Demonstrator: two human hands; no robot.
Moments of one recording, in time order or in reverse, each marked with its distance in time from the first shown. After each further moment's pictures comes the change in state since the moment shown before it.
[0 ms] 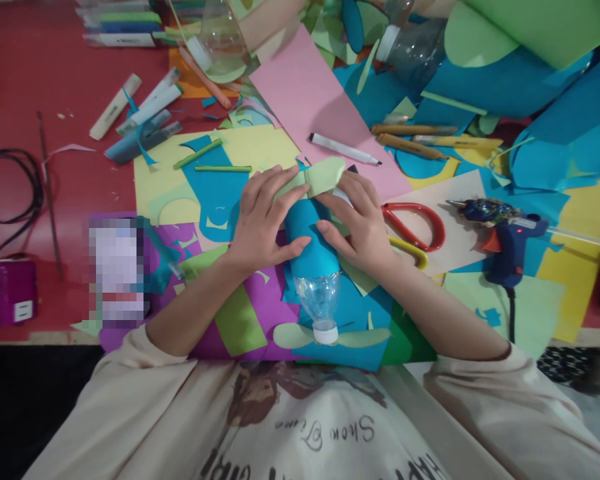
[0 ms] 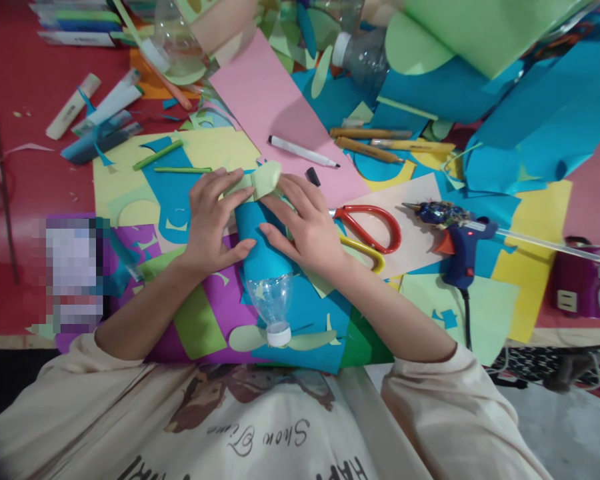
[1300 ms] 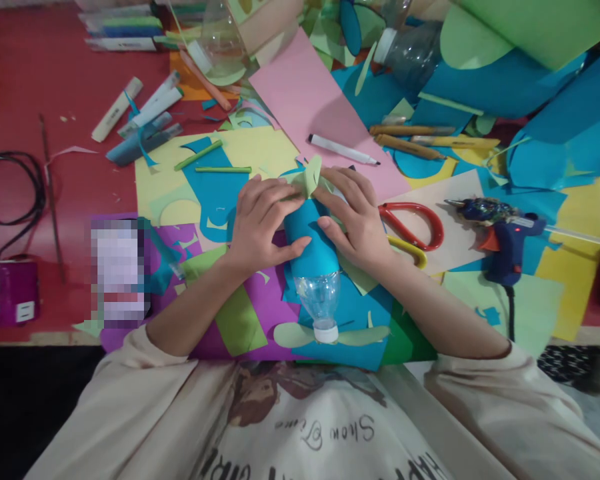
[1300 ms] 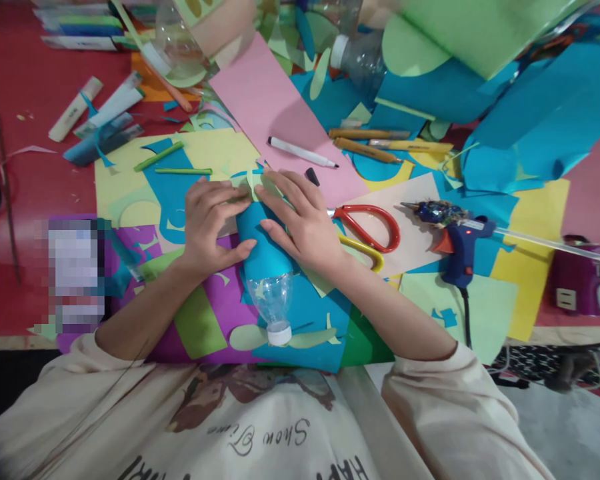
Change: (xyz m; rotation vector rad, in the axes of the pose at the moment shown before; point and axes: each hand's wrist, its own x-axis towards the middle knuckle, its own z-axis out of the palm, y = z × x) left_hand -0.004 -0.002 0.000 0.043 0.033 0.010; right_hand 0.004 -0.003 -0.003 -0.004 -0.054 0.037
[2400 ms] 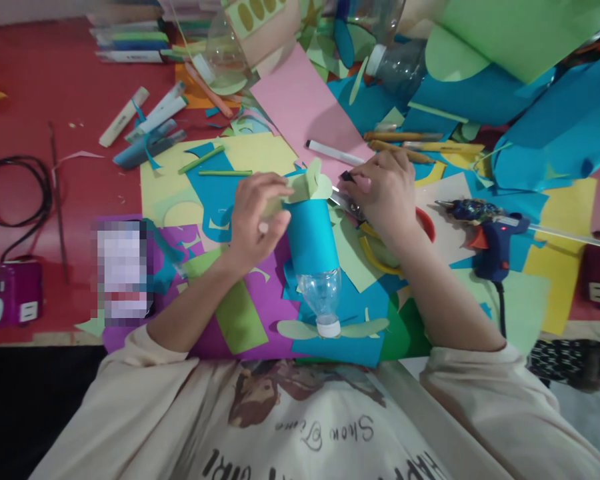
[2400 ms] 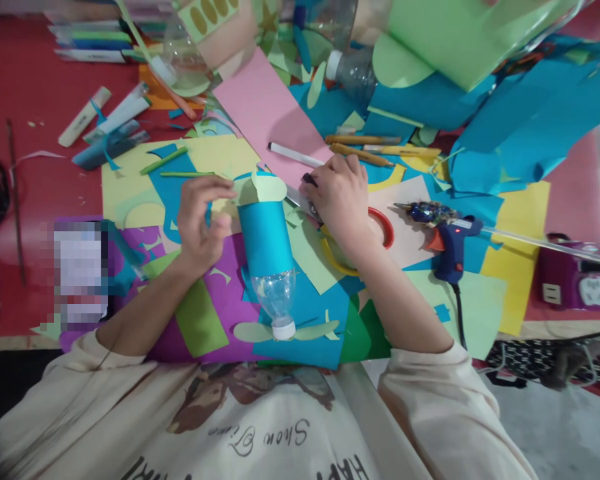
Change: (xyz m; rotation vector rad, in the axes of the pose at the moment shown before) left_hand 0.017 0.013 -0.007 -0.153 0.258 -0.149; right_hand 0.013 0.067 -0.003 -0.286 0.267 0.184
